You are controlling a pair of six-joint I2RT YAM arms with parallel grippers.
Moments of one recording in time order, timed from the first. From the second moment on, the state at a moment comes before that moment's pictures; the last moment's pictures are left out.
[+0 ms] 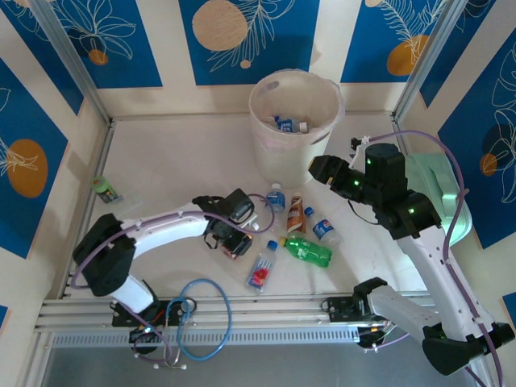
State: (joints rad) left arm -0.88 1.54 1.01 -0.76 0.03 -0.14; right arm 0.37 0.92 1.19 -0.75 -0.26 0.81
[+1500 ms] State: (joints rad) left arm -0.88 1.49 0.99 -0.77 -0.02 -0.16; right arm 0.37 0.93 1.19 -0.73 -0.30 0.81
